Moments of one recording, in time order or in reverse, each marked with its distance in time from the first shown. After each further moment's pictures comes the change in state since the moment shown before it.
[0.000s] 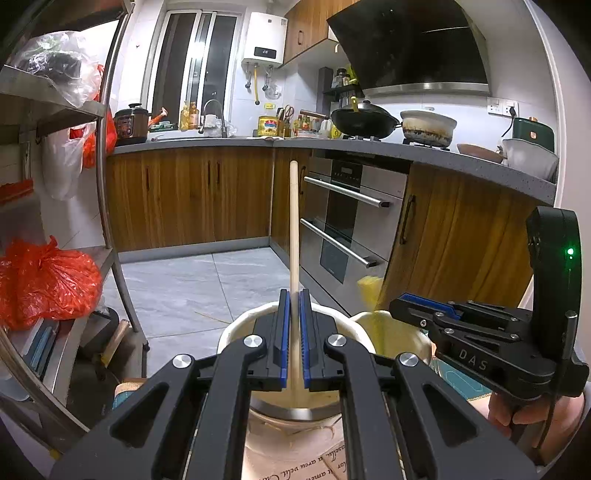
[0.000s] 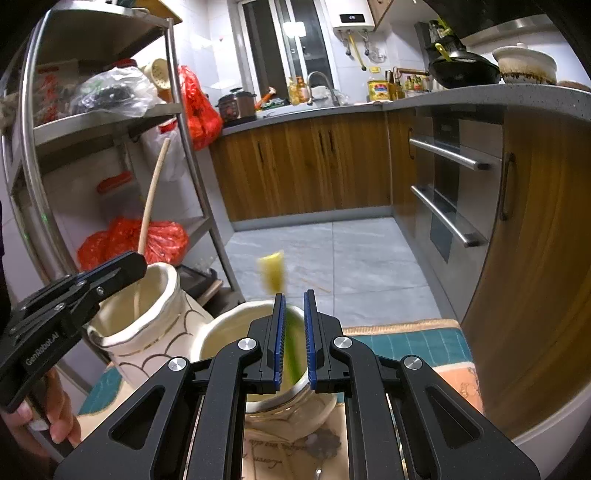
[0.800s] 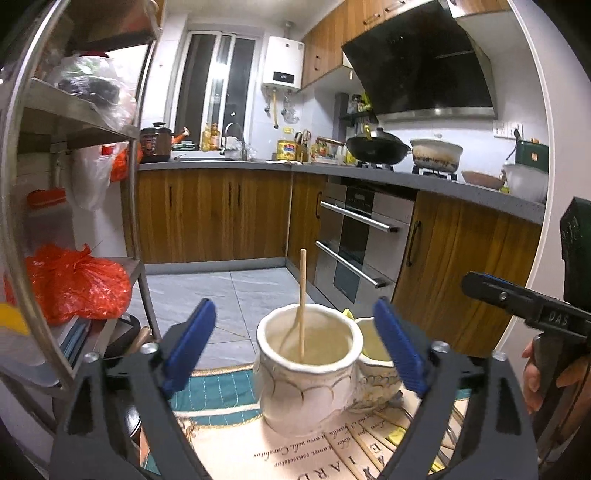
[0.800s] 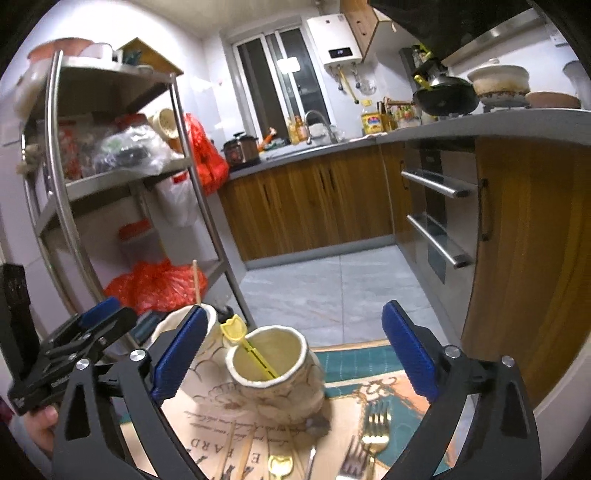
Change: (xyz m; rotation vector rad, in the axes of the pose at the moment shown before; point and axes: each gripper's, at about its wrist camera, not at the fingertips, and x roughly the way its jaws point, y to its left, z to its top) left arm -0.073 -0.002 -0.002 -0.036 -0.096 0.070; right arm -0.095 -0.025 0.012 0.072 -0.154 0.050
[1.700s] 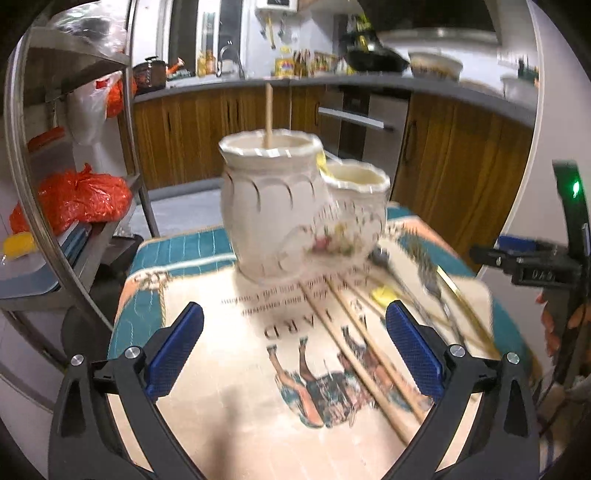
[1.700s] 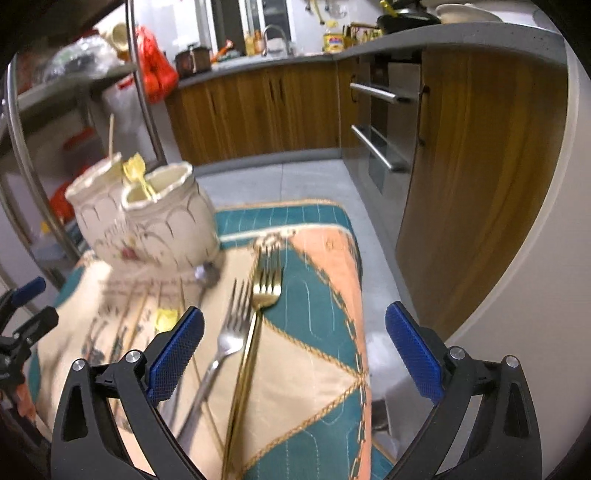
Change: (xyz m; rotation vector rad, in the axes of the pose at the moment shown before) left arm -0.016 -0.040 -0.096 0.051 0.359 0.043; right arm -0.009 -0.053 -0.088 -0.057 0.376 -0.228
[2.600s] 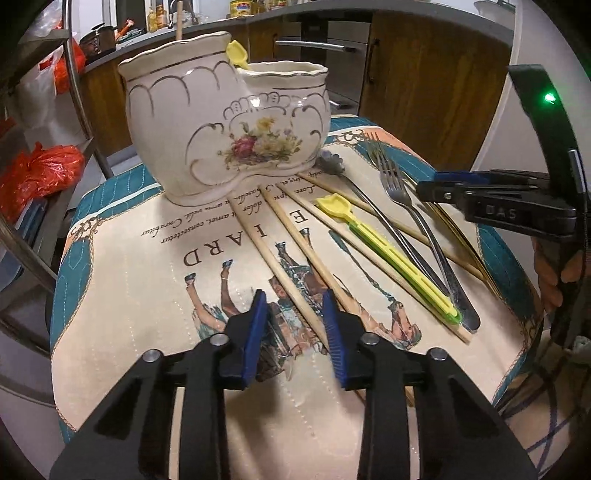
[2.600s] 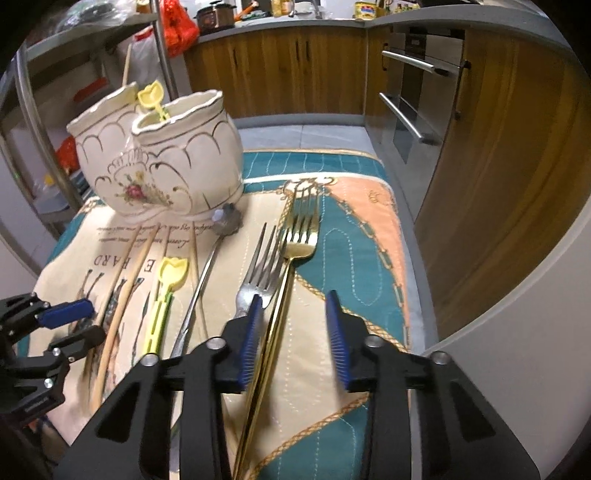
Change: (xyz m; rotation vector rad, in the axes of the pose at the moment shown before) left arm 0.032 -0.039 -0.027 0.108 0.246 -0.098; right arm 0.032 0.024 -0.014 -0.085 0.146 0.040
